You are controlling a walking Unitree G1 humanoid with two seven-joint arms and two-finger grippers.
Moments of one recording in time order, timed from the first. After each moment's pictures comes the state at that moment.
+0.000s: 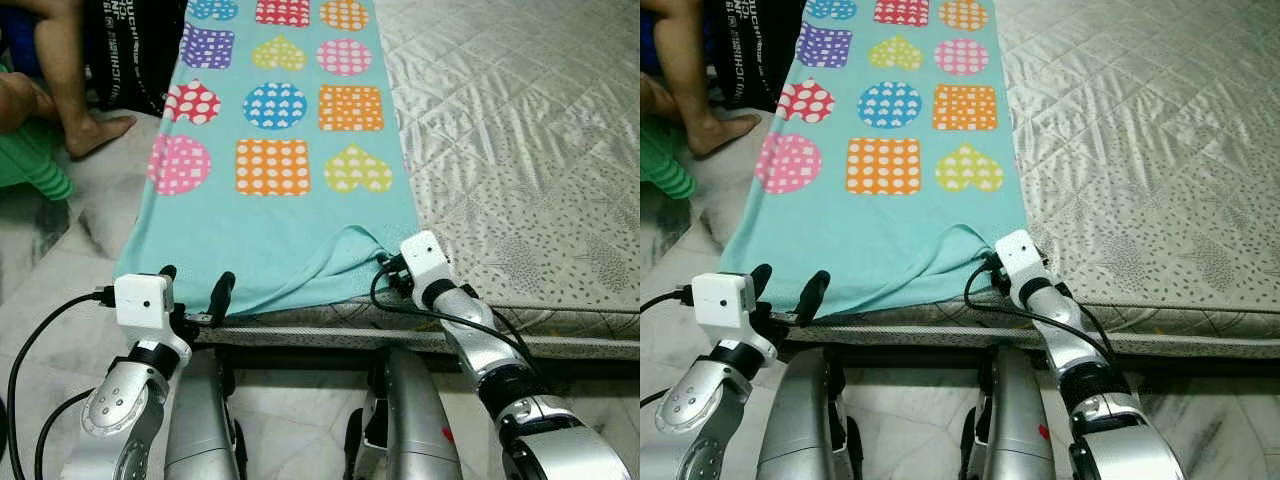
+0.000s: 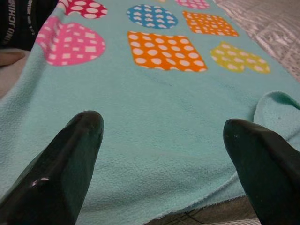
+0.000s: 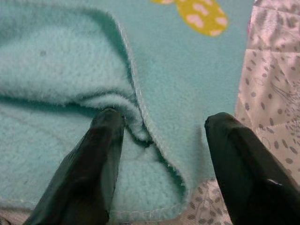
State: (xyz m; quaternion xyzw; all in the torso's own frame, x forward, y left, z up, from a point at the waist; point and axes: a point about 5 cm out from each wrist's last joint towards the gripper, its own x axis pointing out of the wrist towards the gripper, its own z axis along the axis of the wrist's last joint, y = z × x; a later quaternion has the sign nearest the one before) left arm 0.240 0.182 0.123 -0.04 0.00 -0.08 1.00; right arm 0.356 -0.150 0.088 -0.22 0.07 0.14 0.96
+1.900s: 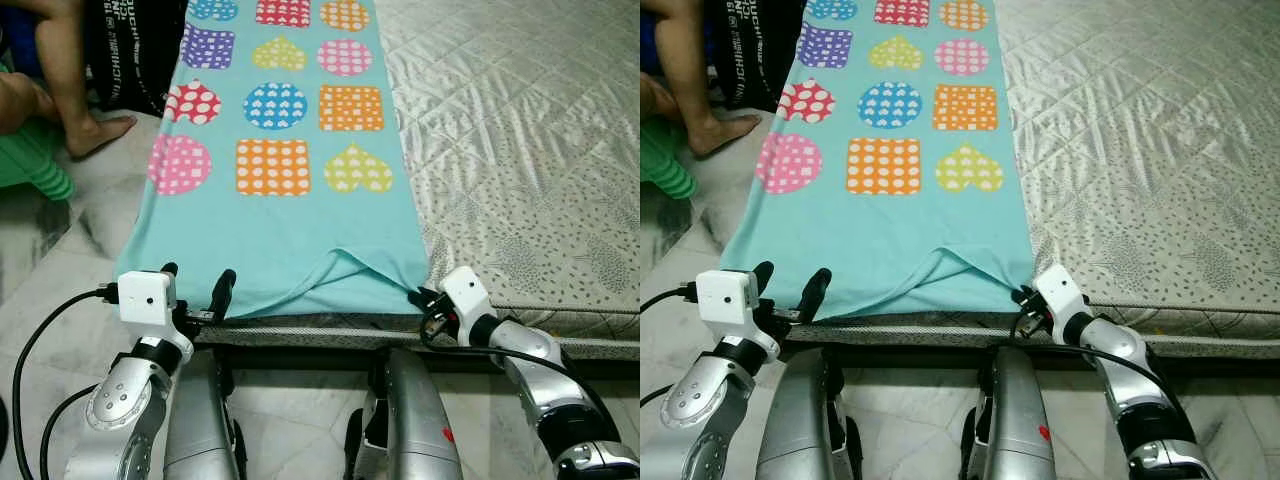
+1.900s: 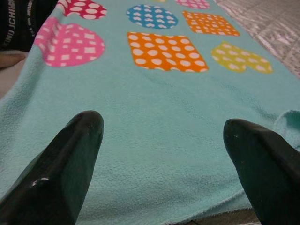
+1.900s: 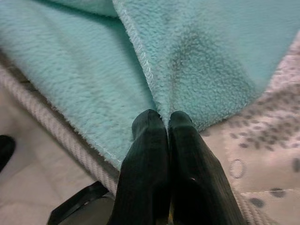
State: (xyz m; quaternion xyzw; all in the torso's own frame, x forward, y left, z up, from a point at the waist) left arm 0.246 0.182 0.122 -0.04 0.00 -0.08 1.00; right arm 0.314 -0.206 0.070 -0.16 0.14 0.31 0.93
